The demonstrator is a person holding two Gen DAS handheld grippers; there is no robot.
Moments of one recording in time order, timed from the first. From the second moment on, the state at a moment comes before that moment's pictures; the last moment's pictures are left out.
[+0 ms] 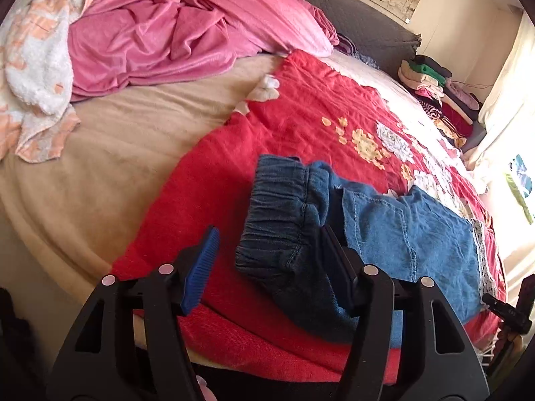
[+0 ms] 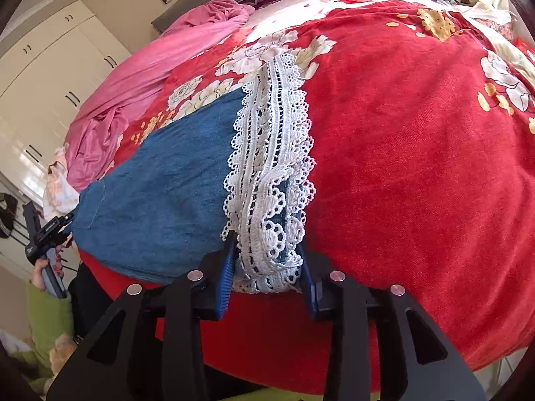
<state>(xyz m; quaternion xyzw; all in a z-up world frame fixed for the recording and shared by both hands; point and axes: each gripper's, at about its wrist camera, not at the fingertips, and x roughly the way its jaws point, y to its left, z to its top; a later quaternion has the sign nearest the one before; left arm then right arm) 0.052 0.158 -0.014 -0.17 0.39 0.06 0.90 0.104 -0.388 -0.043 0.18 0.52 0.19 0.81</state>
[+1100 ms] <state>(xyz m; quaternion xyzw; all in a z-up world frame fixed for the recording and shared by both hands) 0.155 -0.124 -0.028 0.04 0.46 -0.20 0.87 0.111 -0.323 -0.021 0.03 0.51 0.21 0.83</state>
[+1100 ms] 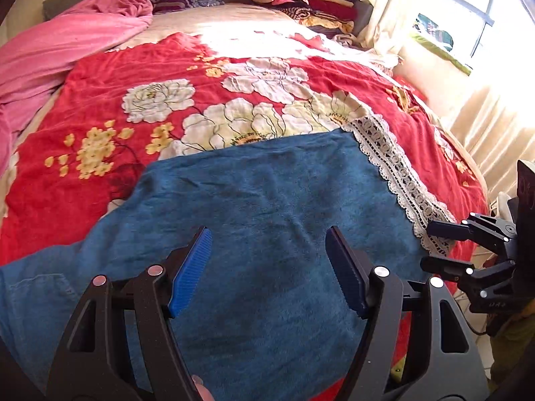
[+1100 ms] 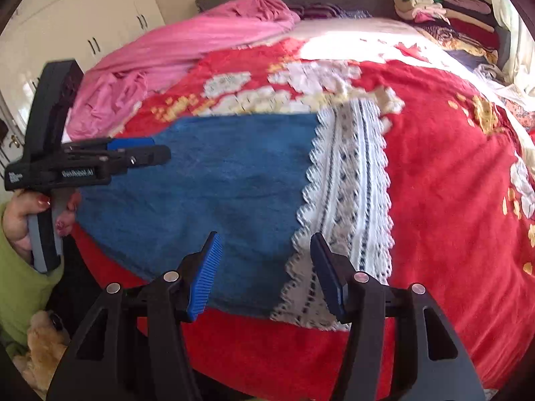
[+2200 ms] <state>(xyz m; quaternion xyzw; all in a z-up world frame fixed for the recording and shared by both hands) 0.158 -0.163 0.002 0.10 0.45 -0.21 0.86 0.094 -0.387 -0.006 0.10 0.47 0.17 0.86</state>
